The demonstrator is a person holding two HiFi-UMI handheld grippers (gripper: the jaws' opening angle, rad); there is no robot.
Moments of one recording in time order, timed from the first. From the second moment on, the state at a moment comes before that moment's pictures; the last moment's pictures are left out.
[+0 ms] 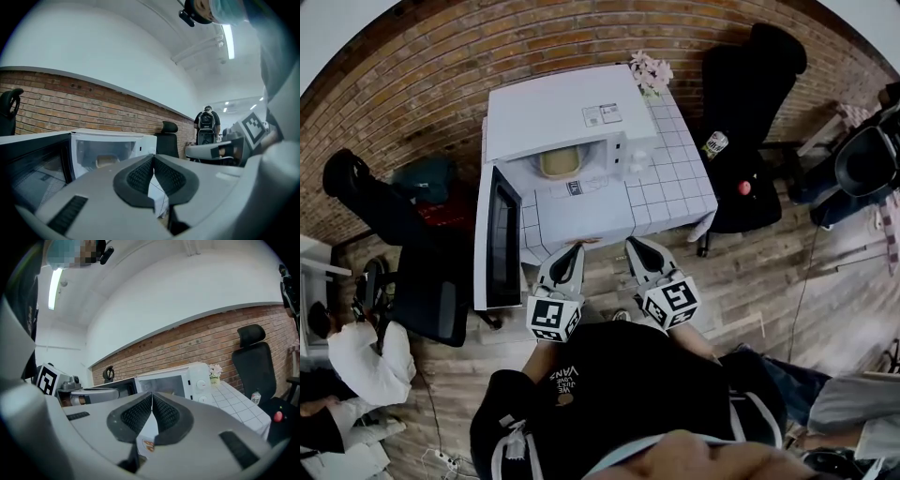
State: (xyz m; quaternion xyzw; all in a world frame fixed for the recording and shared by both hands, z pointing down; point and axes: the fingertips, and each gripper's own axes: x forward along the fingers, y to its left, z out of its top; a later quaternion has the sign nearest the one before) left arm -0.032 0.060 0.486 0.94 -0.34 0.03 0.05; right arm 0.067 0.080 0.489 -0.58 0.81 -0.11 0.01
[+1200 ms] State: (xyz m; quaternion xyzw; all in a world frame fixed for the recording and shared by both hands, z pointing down) left arm -0.054 -0.072 0.500 0.93 -0.35 0.03 0.08; right arm 0.058 -0.057 0.501 -0.60 0.79 -0.12 0.00
